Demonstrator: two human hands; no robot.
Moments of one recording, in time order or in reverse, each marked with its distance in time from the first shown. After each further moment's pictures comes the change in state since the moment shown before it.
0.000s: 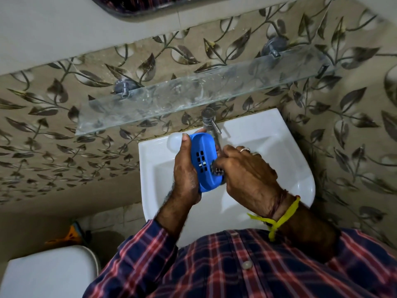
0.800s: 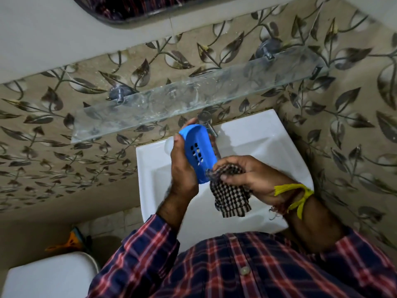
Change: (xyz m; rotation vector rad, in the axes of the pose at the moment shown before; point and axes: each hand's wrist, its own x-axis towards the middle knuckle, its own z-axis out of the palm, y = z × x) left_hand 0.014 0.004 0.006 -0.023 -0.097 0.217; right_hand 0.005 0.039 0.007 1.508 -0.347 0.306
